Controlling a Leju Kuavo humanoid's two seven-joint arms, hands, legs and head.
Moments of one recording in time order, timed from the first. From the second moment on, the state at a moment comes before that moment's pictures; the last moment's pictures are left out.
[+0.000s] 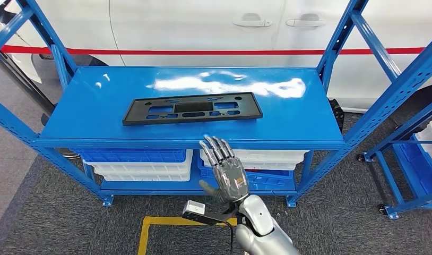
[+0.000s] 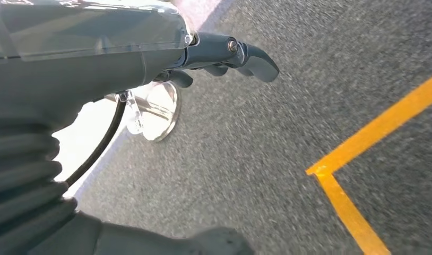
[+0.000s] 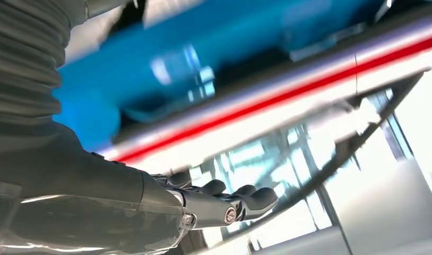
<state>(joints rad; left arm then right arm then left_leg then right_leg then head) -0.11 -0.06 -1.41 -0.18 0.38 0.60 0.13 -0.29 0.10 0.59 -1.15 1.17 -0.66 -0.14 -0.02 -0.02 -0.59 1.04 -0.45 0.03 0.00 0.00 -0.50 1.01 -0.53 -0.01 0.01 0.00</state>
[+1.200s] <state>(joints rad) -0.12 -0.08 -1.33 -0.17 0.56 0.51 -0.01 -0.23 0.14 0.60 -1.31 1.34 -0.69 -0.19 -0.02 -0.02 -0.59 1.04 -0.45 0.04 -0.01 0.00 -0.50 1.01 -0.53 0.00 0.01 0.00</state>
